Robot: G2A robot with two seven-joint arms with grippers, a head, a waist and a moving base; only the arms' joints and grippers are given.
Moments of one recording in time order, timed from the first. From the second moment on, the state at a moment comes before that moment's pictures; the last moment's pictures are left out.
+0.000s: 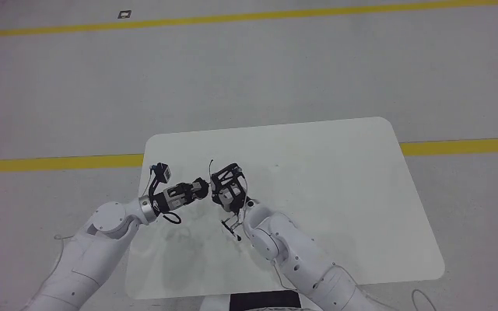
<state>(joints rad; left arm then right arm) 1.39 -0.84 -1.14 -1.41 -0.63 -0.25 -0.85 -1.37 -1.55 0.81 -1.50 -1.24 0.02 0.22</state>
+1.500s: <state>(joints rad) 1.39 -0.84 -1.14 -1.41 -0.63 -0.25 -0.85 -1.34 -1.56 0.79 -1.51 -1.25 0.05 0.22</state>
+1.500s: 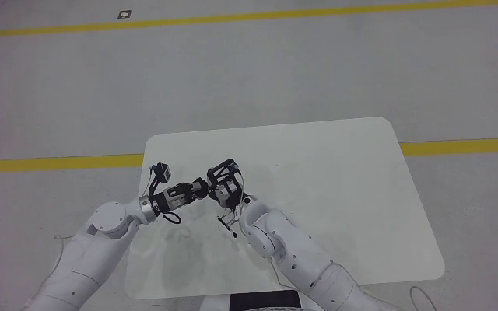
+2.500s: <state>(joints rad) 1.39 -0.84 -1.14 -1.41 -0.63 -0.25 -0.85 -1.43 -1.51 0.90 -1.72 -1.36 -0.10 0.19</state>
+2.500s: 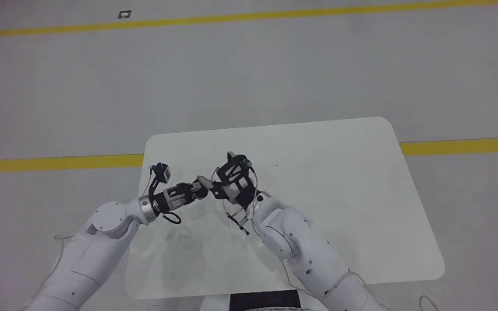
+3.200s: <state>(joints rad) 1.35 -0.83 -1.27 -1.33 -0.90 -0.15 -0.93 -1.29 -1.39 0.84 -1.70 -1.57 -0.17 0.00</state>
